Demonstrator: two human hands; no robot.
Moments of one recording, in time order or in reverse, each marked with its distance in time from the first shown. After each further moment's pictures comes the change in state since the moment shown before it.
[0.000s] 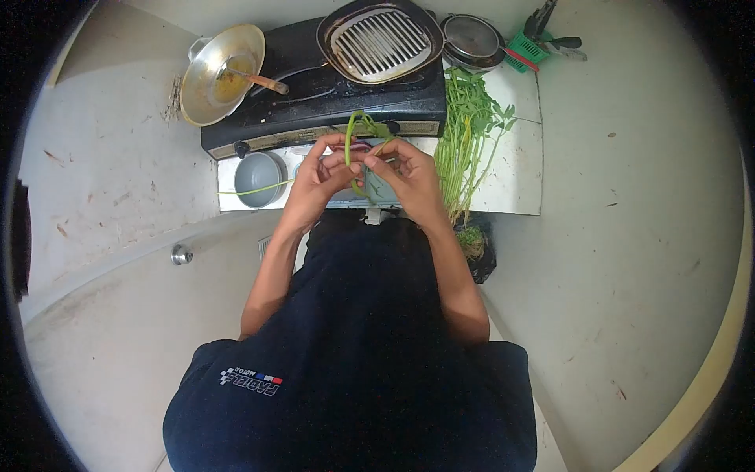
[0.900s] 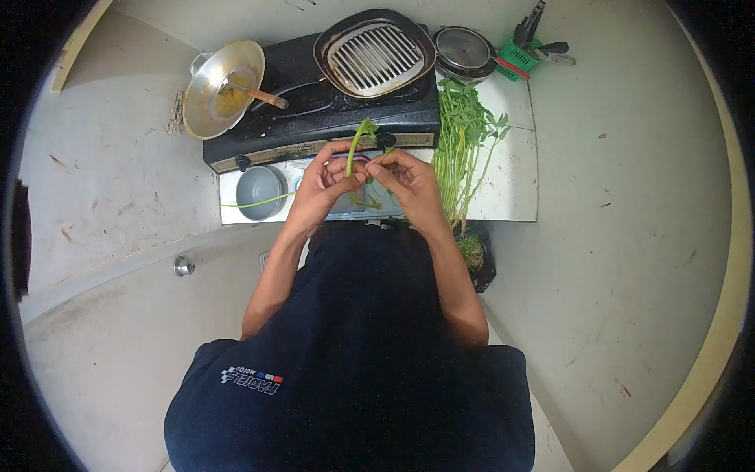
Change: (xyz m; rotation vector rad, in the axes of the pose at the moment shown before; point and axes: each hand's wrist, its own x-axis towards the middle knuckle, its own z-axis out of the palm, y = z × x) left_hand 0.008 0.003 0.006 -0.027 -0.016 -0.008; right_hand -0.003 -0.003 -0.009 0.018 0.008 0.023
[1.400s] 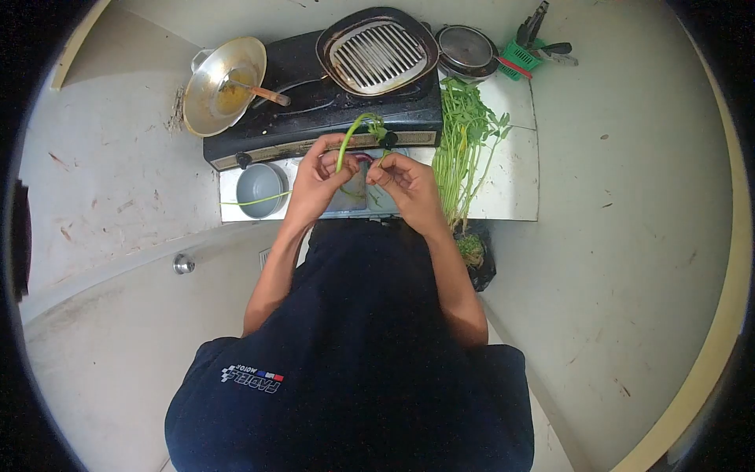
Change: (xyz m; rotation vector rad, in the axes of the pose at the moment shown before) left_hand 0.004 0.001 -0.008 0.098 0.071 0.089; right_hand -0.002 0.008 0.004 0.007 -0.042 -0.056
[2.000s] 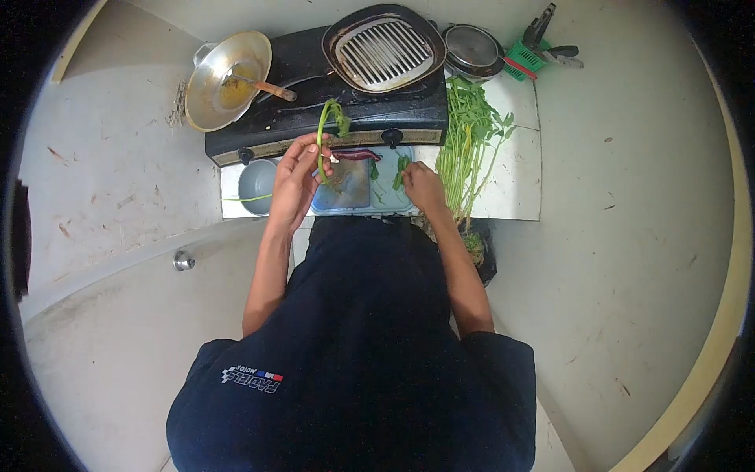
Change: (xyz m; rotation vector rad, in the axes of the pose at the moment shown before) left_hand -0.009 0.001 -0.039 -0.285 0.125 -0.043; right_hand 0.014 0.161 -0.079 -1.176 0.067 0.031
